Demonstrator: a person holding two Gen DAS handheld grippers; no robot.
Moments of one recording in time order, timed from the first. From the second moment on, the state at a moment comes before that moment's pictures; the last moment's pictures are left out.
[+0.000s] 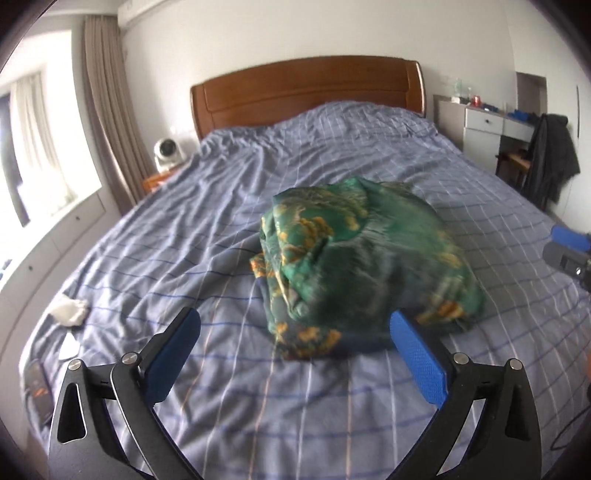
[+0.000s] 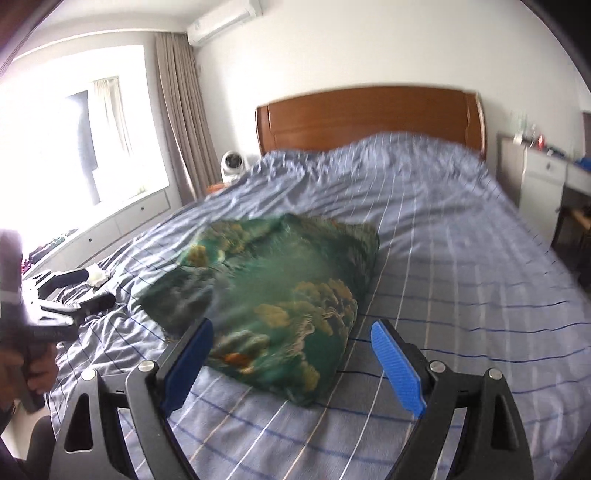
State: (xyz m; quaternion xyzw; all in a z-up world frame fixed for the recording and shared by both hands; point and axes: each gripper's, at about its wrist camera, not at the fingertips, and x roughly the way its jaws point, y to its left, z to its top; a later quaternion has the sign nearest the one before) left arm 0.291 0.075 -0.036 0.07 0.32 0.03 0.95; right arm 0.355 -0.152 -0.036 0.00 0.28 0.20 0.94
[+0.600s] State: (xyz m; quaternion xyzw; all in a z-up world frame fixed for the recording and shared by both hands) left arm 0.204 0.032 -0.026 0.05 0.30 0.08 0.95; right arm 0.243 -0.147 -0.014 -0.04 0.30 0.09 0.95
